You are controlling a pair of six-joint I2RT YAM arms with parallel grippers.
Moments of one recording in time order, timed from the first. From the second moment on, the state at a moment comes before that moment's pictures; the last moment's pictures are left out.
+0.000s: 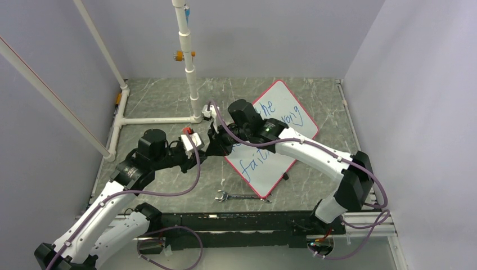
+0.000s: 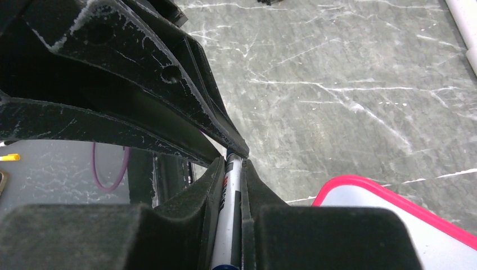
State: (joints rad) left arm -0.52 0.74 0.77 -0.47 0.51 0.31; right arm 0.92 1.56 1.38 -0.38 -0.56 -0.01
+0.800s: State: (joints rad) left arm -0.52 0.76 0.77 -0.42 0.53 0.31; right arm 0.86 1.53 1.33 -0.27 -0.66 0.14
